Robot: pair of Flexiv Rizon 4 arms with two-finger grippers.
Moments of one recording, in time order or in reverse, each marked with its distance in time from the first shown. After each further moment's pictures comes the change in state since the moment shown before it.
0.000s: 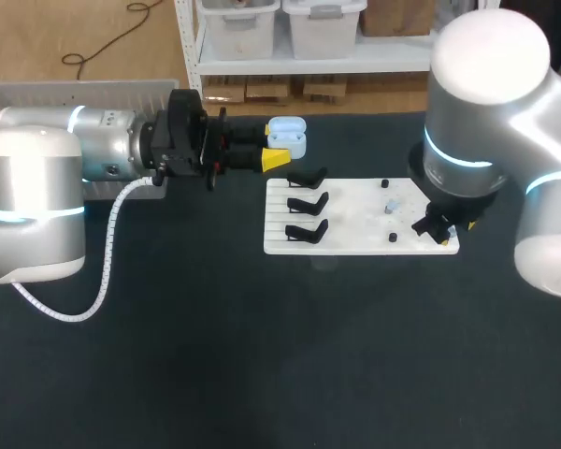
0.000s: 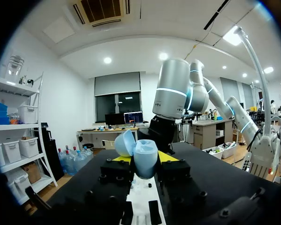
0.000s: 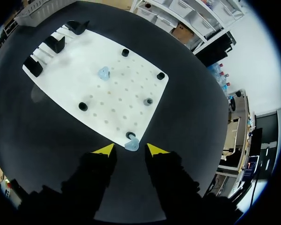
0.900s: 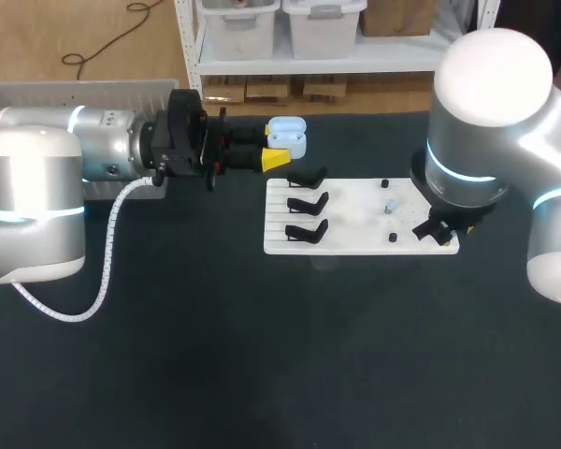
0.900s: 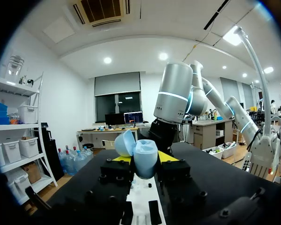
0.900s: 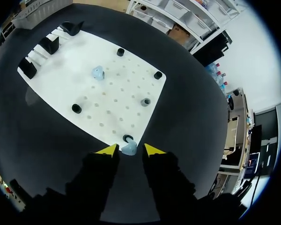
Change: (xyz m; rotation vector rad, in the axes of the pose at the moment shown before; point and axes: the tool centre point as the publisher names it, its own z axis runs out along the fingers) left arm 0.000 0.000 0.000 0.000 0.000 0.000; right arm -0.001 -0.002 0.011 0.019 -0.030 0.028
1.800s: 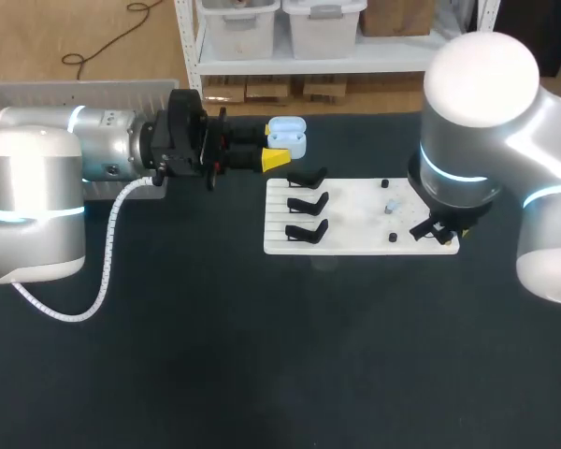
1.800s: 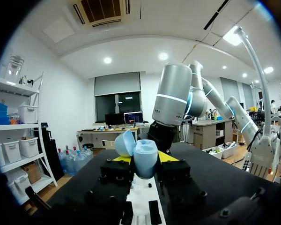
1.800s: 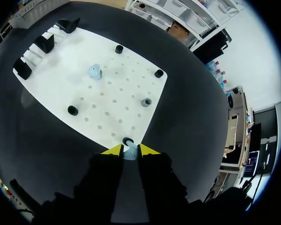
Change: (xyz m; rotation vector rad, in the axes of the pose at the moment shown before) left arm 0.000 0.000 0.000 0.000 0.000 0.000; right arm -0.002 0.000 0.008 0.011 0.020 0.006
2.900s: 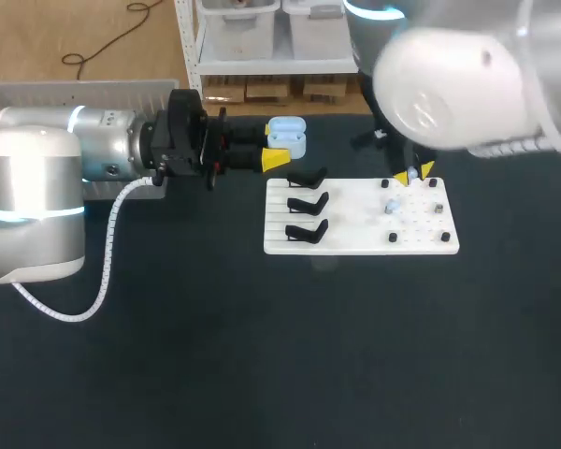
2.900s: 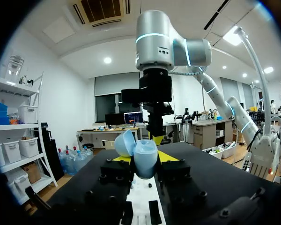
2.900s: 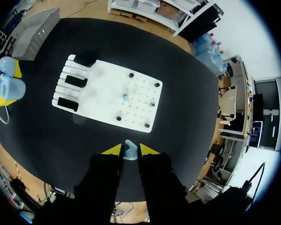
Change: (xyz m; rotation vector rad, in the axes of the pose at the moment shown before) left arm 0.000 0.000 0.000 0.000 0.000 0.000; right arm -0.054 0.036 -0.146 -0.062 0.260 0.197
